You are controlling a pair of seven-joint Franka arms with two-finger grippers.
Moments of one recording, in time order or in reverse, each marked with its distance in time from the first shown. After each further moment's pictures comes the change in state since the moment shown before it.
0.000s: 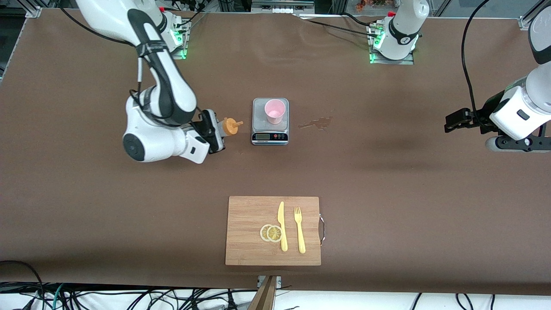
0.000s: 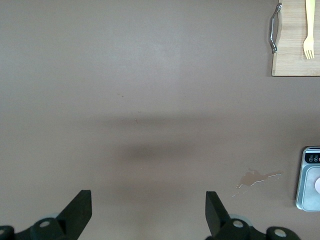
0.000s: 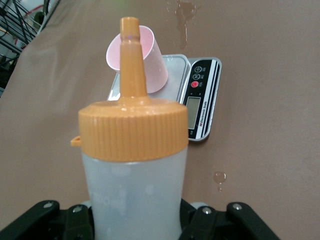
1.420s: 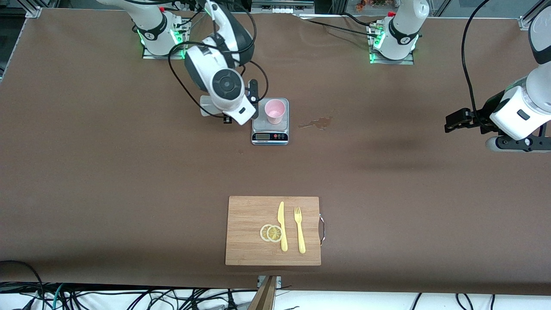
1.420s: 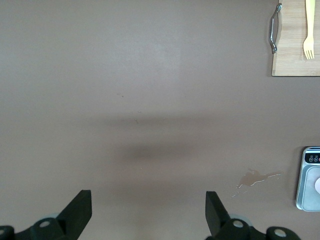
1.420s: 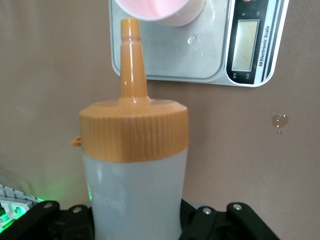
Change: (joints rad) left arm 0.000 0.000 0.000 0.000 0.000 0.000 0.000; right arm 0.314 -0.128 0.009 -0.106 -0.541 -0.001 0.668
